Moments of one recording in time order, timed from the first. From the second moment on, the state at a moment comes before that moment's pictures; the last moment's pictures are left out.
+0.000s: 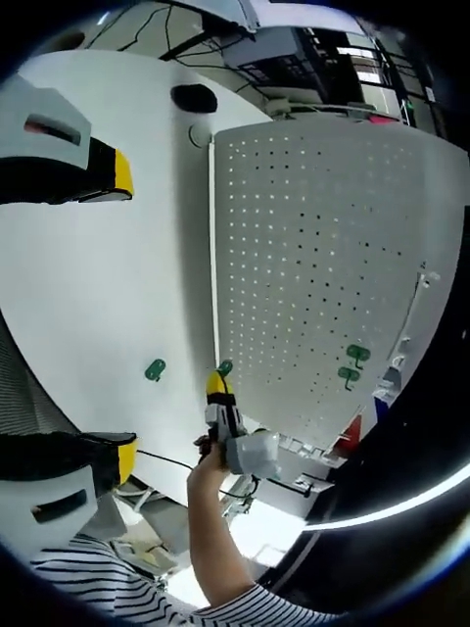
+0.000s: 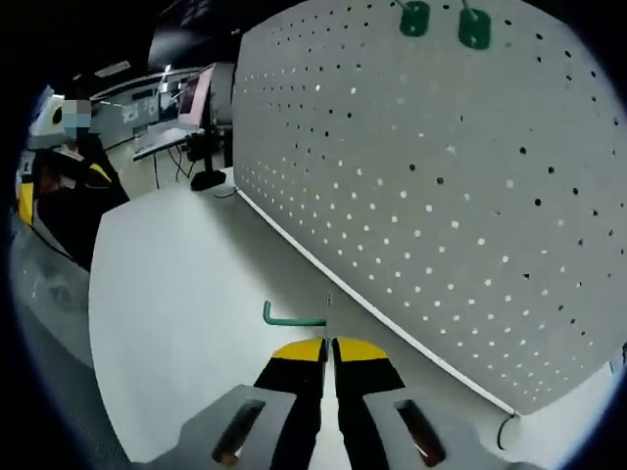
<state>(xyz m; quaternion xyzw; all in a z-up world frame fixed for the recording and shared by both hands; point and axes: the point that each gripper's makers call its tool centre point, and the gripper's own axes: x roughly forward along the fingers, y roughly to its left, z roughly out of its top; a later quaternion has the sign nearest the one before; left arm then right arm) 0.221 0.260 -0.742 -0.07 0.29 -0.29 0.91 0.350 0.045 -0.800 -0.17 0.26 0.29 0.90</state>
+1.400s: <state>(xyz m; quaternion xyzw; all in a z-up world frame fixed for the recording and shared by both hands) 0.241 0.187 -0.649 -0.20 0.23 -0.37 0.88 0.257 0.141 -0.674 0.07 0.12 0.31 0.94</state>
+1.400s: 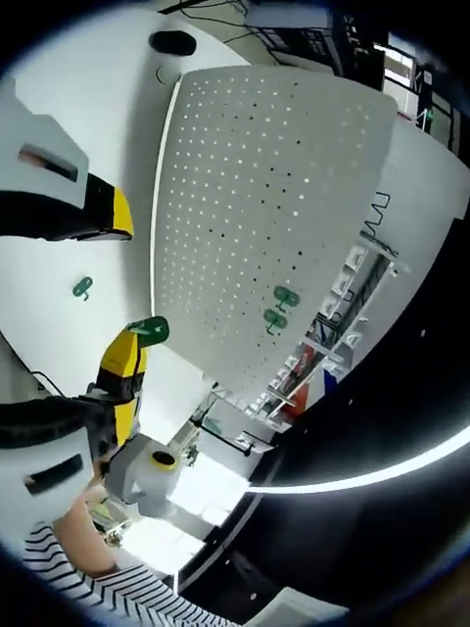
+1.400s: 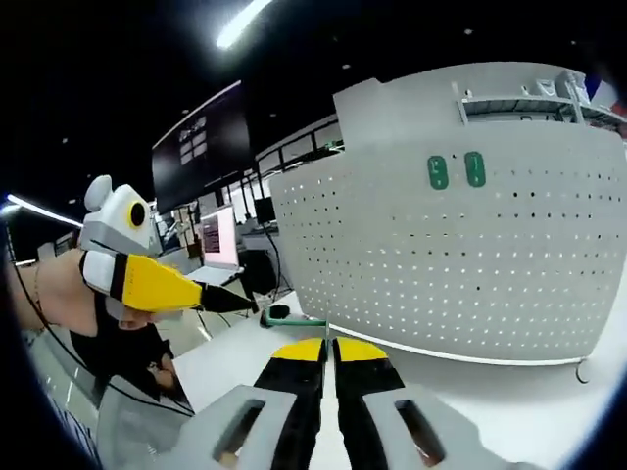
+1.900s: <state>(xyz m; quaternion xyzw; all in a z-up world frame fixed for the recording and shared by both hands) 0.236 0.173 -0.640 -0.22 0.22 -0.39 0.87 0.242 0.160 -0.655 0.10 0.10 0.32 0.94</state>
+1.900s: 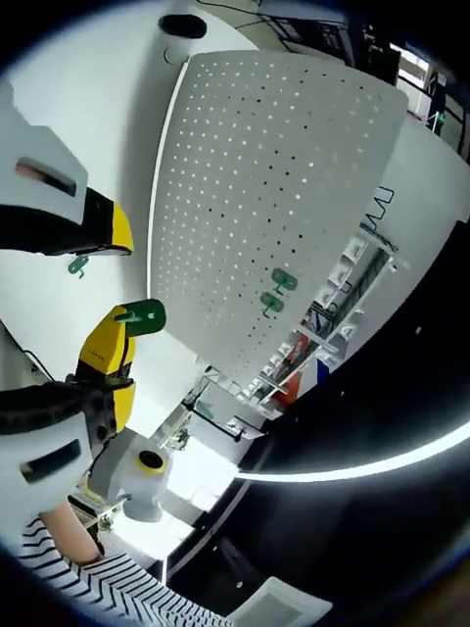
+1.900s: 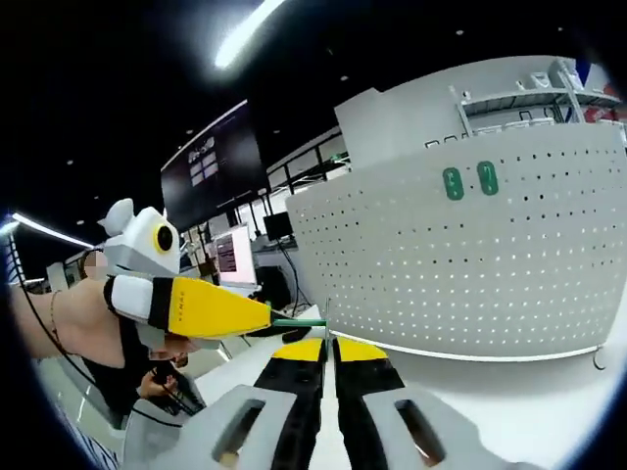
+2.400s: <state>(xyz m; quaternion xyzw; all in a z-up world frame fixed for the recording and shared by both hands) 0.233 0.179 -0.634 -0.24 0.21 -0.40 0.86 0.235 0.178 -0.649 0.11 0.10 0.34 0.93</state>
